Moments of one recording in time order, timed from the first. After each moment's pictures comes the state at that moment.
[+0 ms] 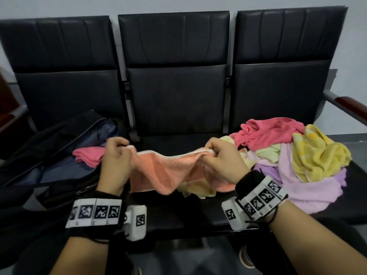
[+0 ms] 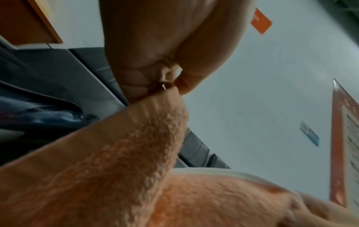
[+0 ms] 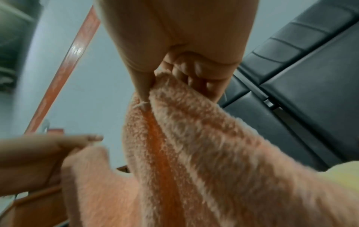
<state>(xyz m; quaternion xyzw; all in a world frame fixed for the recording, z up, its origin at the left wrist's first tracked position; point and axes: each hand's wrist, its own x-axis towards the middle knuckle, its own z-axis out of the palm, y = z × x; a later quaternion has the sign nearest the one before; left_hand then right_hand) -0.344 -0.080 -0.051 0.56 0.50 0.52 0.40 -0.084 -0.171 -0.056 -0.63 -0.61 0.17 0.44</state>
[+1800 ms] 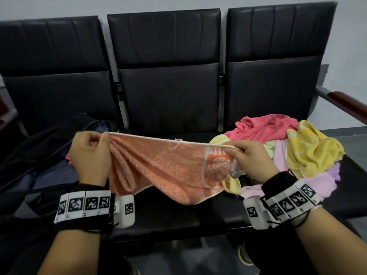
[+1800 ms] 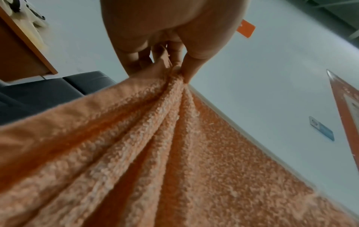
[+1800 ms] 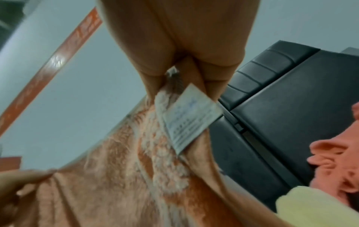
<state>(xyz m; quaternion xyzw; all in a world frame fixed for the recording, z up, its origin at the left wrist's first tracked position) -0.362 -0.056 -0.031 0.60 0.56 0.56 0.12 -0.025 -0.205 -0.049 -0.67 -0.54 0.21 0.46</state>
